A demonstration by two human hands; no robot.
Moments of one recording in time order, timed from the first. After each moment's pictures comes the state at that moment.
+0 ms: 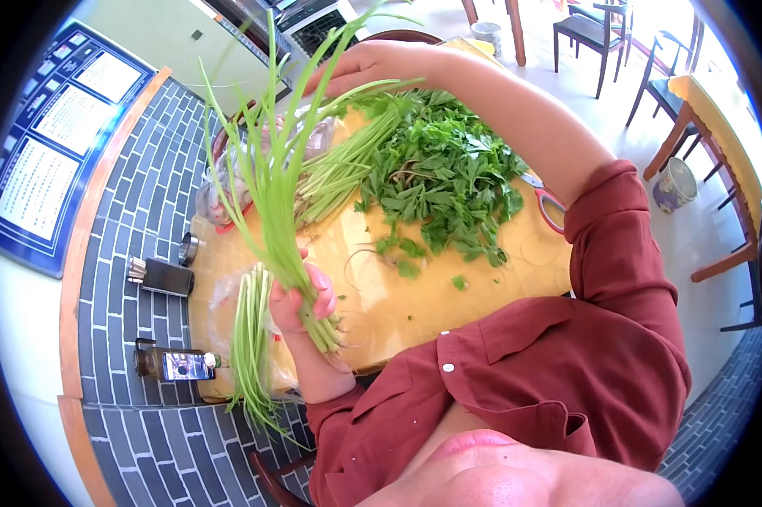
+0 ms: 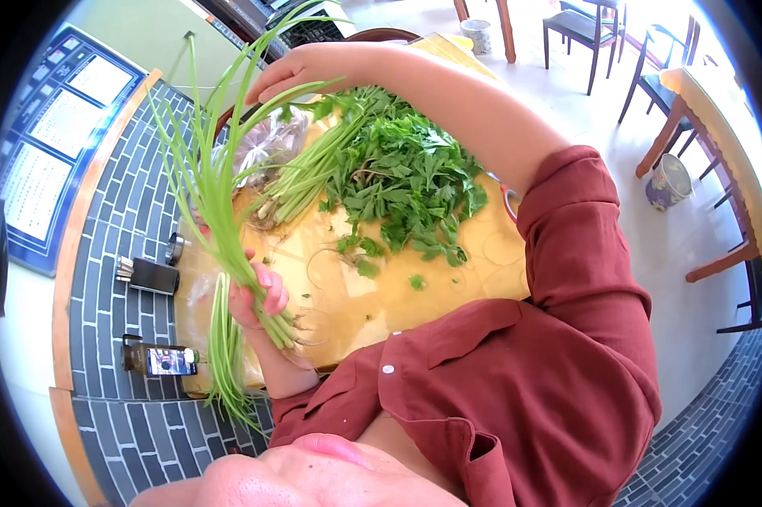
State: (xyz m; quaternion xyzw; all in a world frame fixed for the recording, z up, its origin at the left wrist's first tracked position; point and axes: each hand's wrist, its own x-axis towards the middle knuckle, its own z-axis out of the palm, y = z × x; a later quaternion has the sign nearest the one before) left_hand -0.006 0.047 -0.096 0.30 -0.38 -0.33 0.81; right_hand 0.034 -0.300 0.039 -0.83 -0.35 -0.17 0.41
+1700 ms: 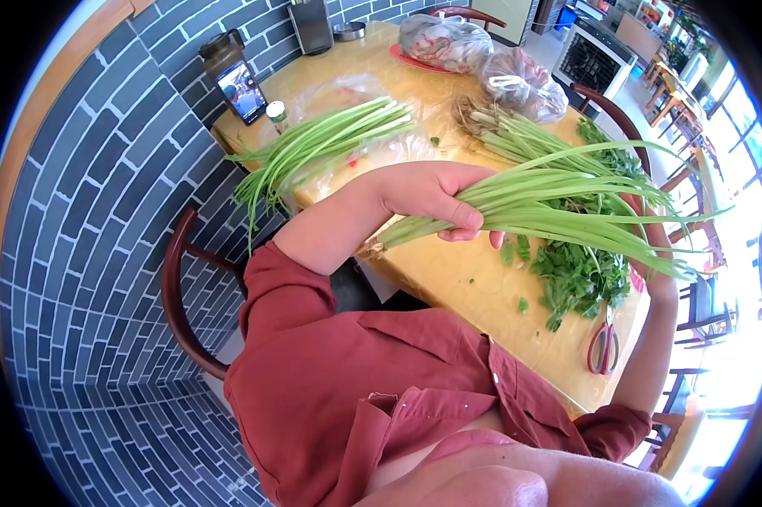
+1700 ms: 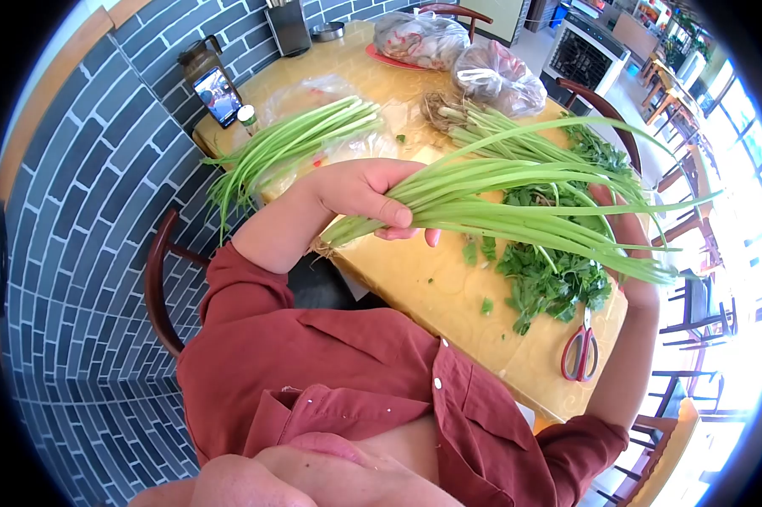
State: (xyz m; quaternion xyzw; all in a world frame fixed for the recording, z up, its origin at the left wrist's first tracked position) left_hand -0.062 0.065 -0.046 0.50 -0.41 -0.34 0.68; right_hand -0.037 -0.336 -0.035 -0.77 -0.32 -0.01 0.55
